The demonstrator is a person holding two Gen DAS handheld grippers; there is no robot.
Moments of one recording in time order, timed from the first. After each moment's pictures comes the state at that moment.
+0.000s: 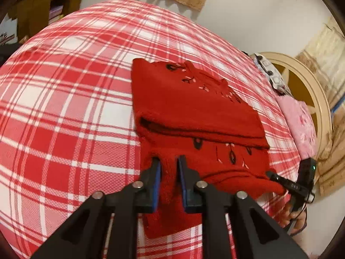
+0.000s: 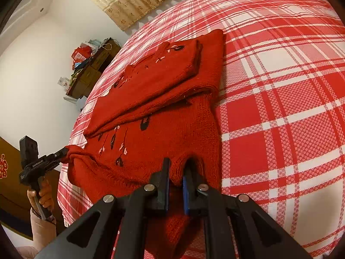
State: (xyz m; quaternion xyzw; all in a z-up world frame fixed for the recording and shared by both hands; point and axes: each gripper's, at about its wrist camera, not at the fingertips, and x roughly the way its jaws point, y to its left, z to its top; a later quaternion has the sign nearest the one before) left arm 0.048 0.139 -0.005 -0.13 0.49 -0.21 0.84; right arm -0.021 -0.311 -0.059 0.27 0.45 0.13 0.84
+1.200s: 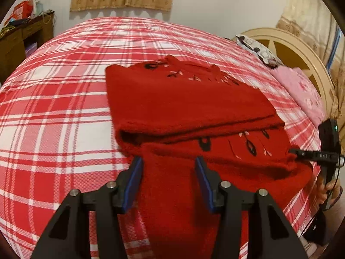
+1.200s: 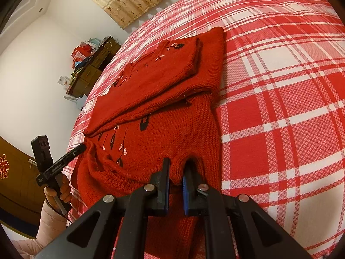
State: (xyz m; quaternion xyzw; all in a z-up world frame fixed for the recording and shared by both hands) left arm 0.067 0.105 -0.036 -0.01 0.44 -0.25 0.86; right arm -0.014 -0.310 -0.060 0.27 0.46 0.13 0.83
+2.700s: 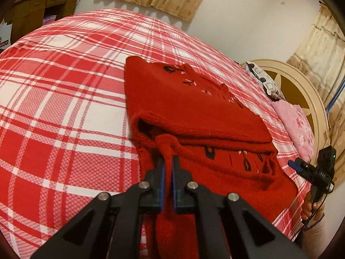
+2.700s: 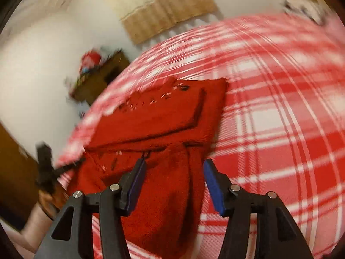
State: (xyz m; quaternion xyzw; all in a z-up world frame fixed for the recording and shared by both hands) left arm 0.072 0.133 -0.051 -0.14 0.43 -0.22 0.86; right arm -0.014 -0.314 -0.014 0.18 0.38 0.13 0.90
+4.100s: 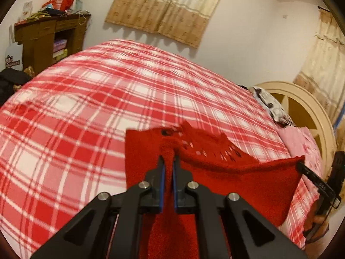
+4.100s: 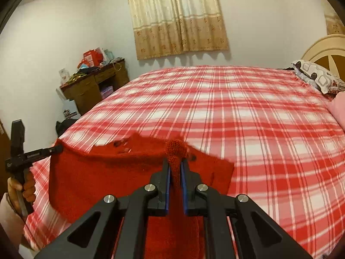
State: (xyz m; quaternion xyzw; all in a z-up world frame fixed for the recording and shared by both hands) left arm 0.127 0.127 0.038 -0.14 0.36 -0.16 0.91; right arm 0.053 -0.289 0.088 0.06 0.30 0.07 0.95
